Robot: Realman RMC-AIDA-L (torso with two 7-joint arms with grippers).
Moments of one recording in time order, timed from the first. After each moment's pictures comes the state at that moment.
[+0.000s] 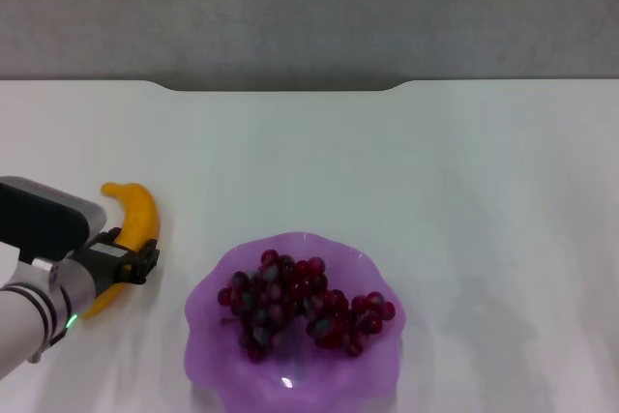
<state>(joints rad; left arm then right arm) -0.38 -2.03 -1.25 -0.68 2.72 0.02 0.09 0.32 2.00 0.30 0.49 -1.57 -1.49 -0.32</state>
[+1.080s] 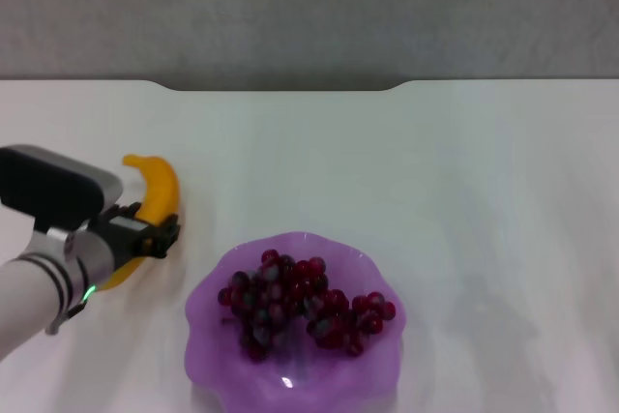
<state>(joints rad) -0.38 -2.02 -1.26 -0.81 2.72 -0.07 0.09 0.32 2.00 0.30 0.48 -1.57 -1.48 -0.32</state>
